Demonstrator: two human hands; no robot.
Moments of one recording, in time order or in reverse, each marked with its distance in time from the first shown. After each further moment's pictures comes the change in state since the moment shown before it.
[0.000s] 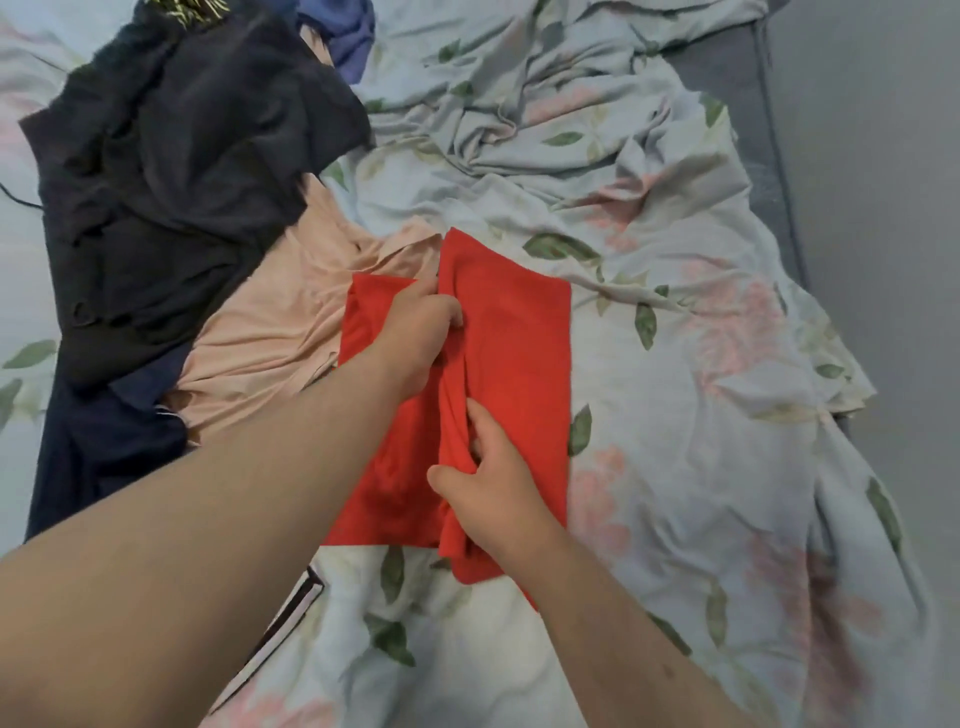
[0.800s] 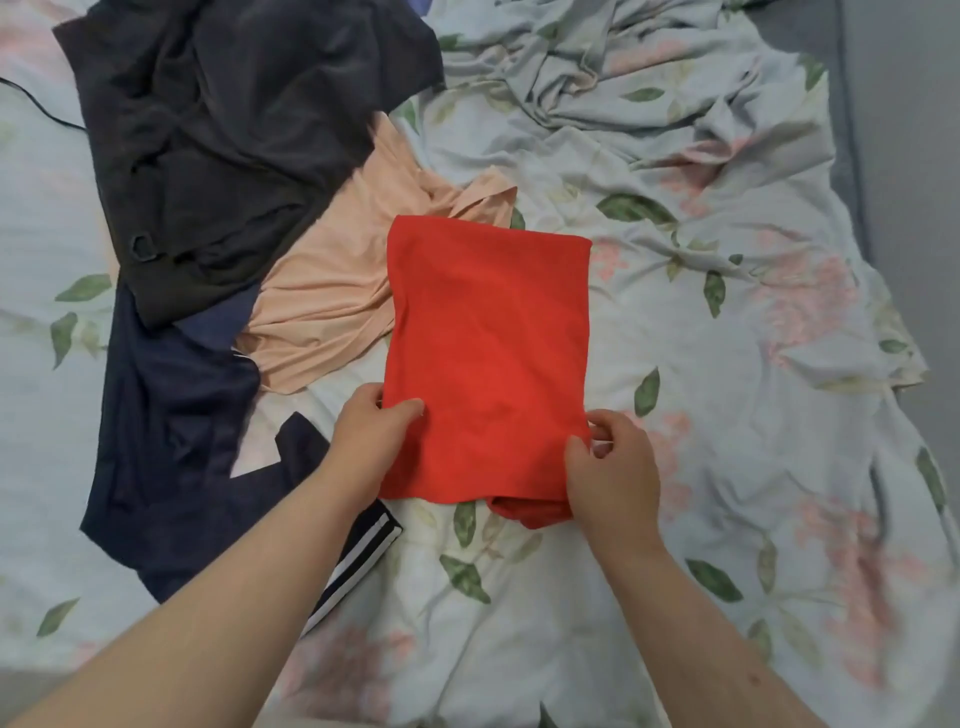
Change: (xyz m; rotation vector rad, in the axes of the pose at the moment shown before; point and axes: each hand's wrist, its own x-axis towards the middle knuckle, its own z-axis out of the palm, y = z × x) left_hand -0.079 -0.116 -0.133 0.147 0.147 -0.232; right_hand -0.020 0.032 0.009 -0.350 0.576 0.010
